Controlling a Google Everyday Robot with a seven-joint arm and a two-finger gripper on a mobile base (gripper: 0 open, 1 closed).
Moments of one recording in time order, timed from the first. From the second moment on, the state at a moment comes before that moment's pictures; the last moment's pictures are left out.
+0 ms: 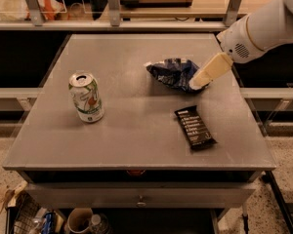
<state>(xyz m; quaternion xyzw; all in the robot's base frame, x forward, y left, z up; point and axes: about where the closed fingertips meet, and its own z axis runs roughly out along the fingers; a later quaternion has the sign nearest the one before) 0.602 -0.178 0.925 -0.47 0.80 0.07 0.36</state>
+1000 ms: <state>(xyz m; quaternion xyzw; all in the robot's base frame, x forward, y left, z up) 0.623 -0.150 0.879 -0.45 0.81 0.12 0.36</state>
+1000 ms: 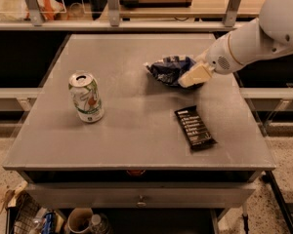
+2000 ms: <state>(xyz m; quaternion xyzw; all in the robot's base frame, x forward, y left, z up) 0.596 -0.108 0.924 -0.48 0.77 0.15 0.39</state>
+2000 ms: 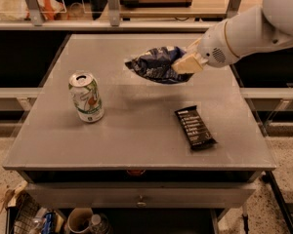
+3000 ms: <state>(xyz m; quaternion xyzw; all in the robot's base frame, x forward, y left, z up) 0.558 -0.047 0.950 -0.51 0.74 0.20 0.39</state>
